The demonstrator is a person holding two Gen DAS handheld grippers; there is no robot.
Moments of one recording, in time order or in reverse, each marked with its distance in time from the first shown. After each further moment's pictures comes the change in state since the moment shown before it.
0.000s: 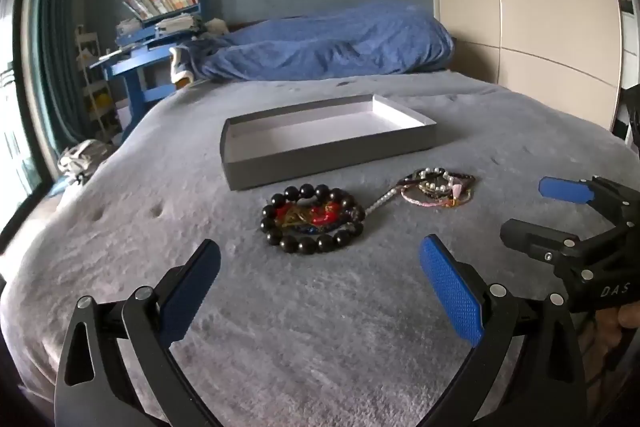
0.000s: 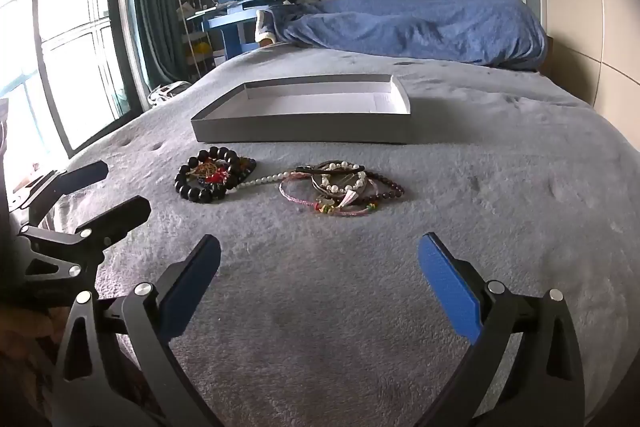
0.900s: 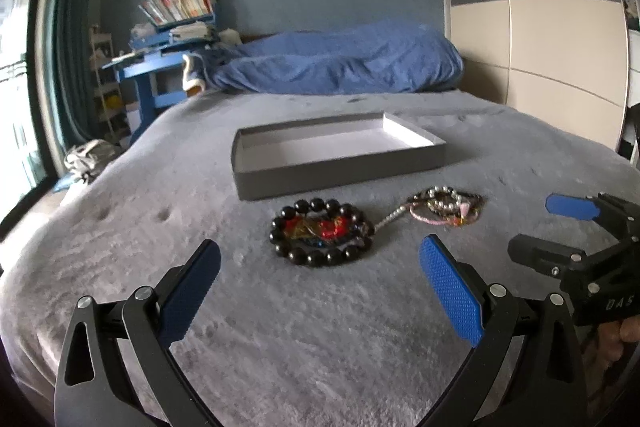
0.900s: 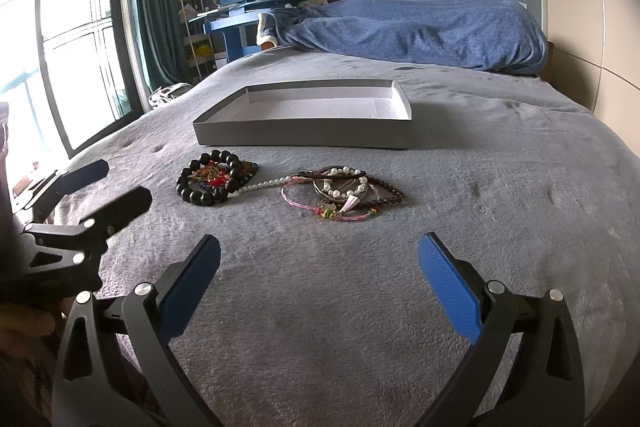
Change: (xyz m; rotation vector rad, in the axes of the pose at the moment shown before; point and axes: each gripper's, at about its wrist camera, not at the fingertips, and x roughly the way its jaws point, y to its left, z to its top) left arm -0.001 0.006 -0.003 -0.044 -0.068 0.045; right arm 0.000 0.001 -0.001 -0.010 -0.012 -0.005
